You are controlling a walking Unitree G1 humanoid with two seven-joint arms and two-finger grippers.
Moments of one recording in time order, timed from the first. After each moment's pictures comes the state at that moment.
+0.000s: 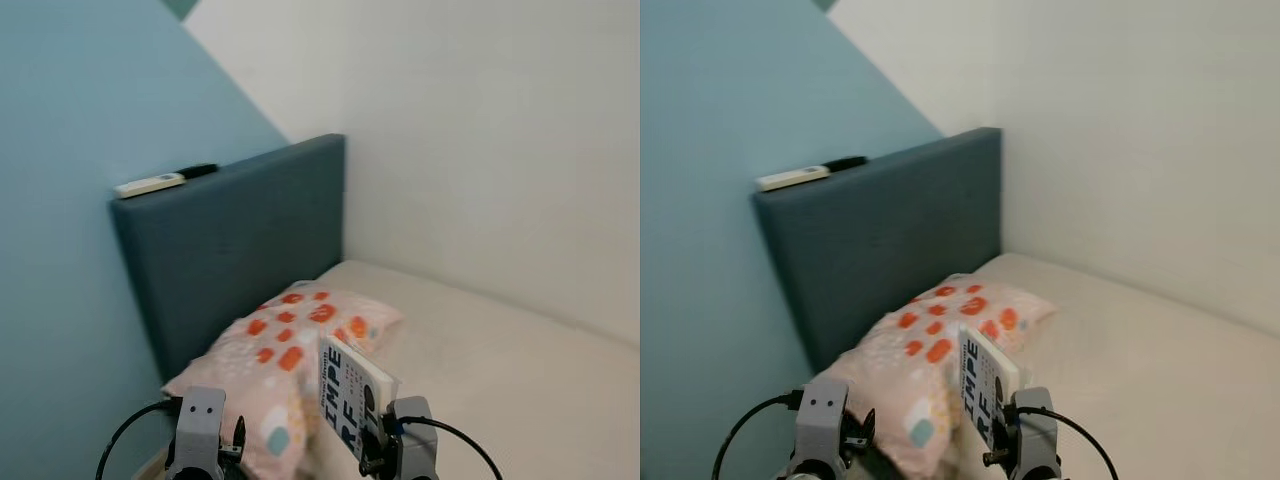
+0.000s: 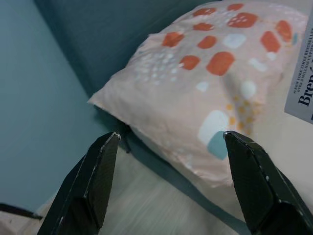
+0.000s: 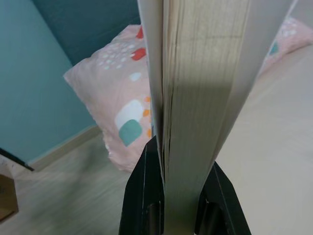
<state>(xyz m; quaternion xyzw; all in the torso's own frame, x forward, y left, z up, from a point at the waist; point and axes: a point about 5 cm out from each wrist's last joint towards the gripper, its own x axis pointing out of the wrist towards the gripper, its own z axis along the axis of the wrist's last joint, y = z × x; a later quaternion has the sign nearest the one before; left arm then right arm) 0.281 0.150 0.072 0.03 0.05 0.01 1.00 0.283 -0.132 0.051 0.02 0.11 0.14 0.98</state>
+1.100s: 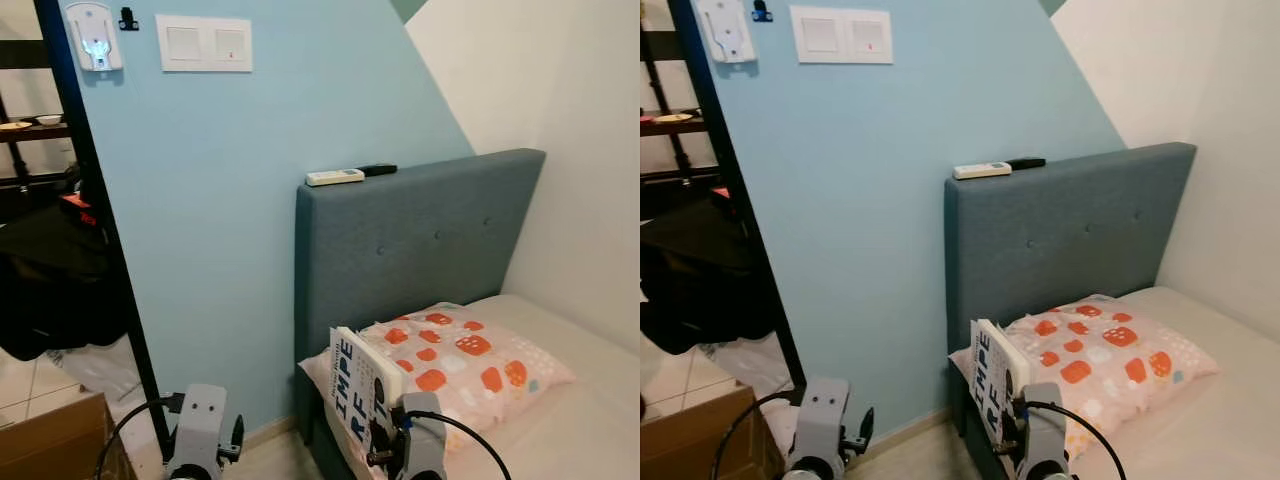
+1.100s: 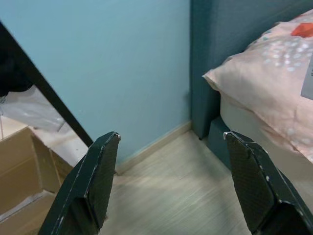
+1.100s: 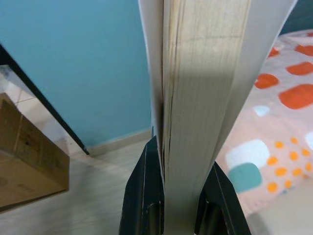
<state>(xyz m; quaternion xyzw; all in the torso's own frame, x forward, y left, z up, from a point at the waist) 0.283 0.149 0.073 0.06 0.05 0.00 1.00 0.285 -0.141 0.054 0.03 0.10 0.11 0.99</state>
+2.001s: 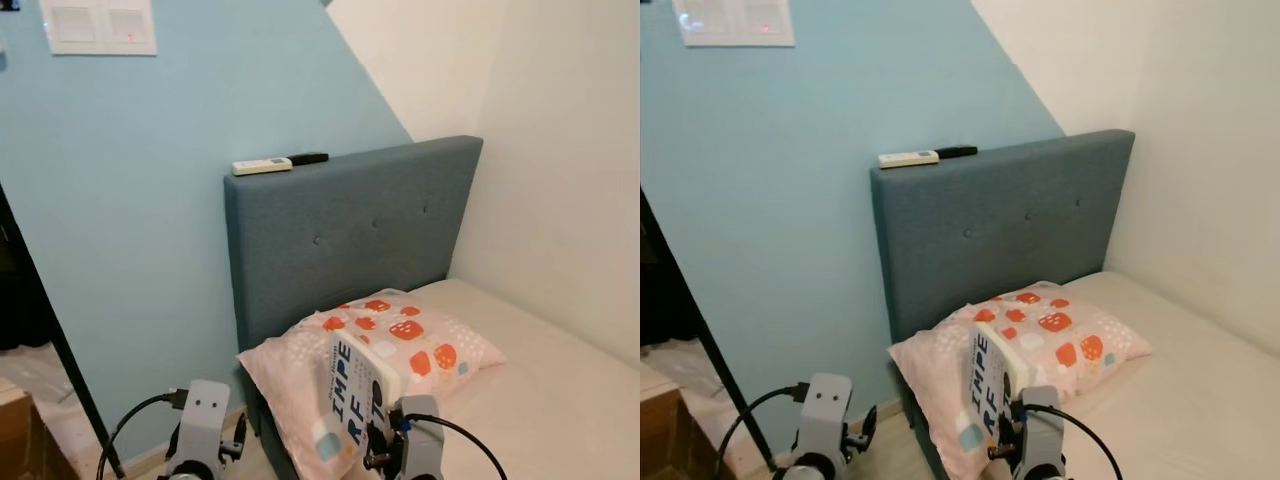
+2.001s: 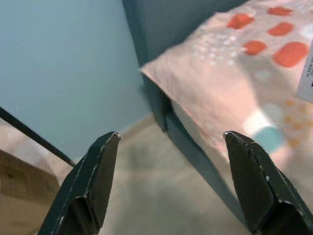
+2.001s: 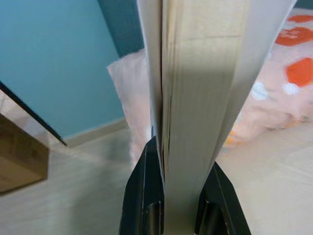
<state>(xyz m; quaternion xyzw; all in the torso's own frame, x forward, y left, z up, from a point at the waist) 0.283 0.146 0.068 0.04 0.07 0.00 1.00 0.282 -0.141 0.051 0.04 0.11 0.11 0.99</state>
